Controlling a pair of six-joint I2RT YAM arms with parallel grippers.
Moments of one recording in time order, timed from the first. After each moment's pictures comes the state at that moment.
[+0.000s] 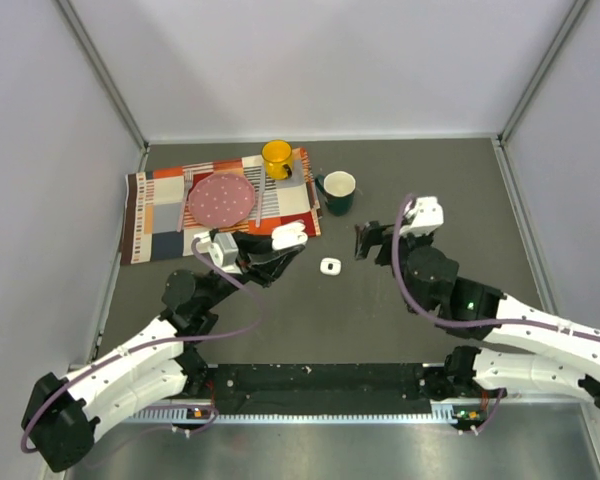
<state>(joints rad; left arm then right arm) -0.71 0.77 0.39 0.85 0.35 -0.21 1.20 0.88 0.85 -0.02 0.95 0.17</state>
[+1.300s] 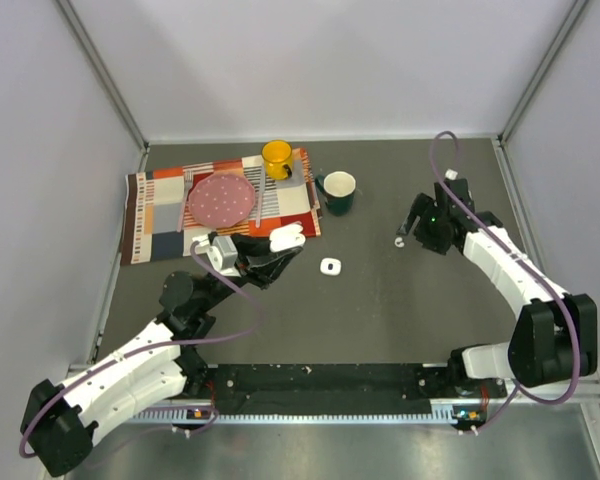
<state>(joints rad) -0.71 0.72 0.39 0.79 0.35 -0.17 0.18 1.33 0.96 -0.55 -0.01 0.66</state>
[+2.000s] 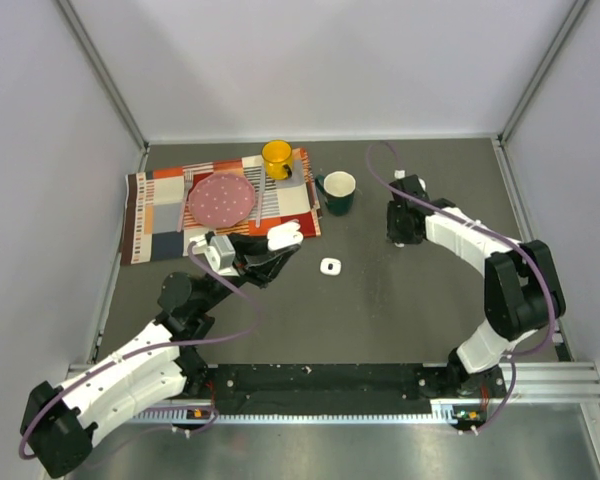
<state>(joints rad) -0.71 0.71 0.39 0.78 0.32 -0.17 0.36 1.60 1.07 -0.50 0.19 0.39</state>
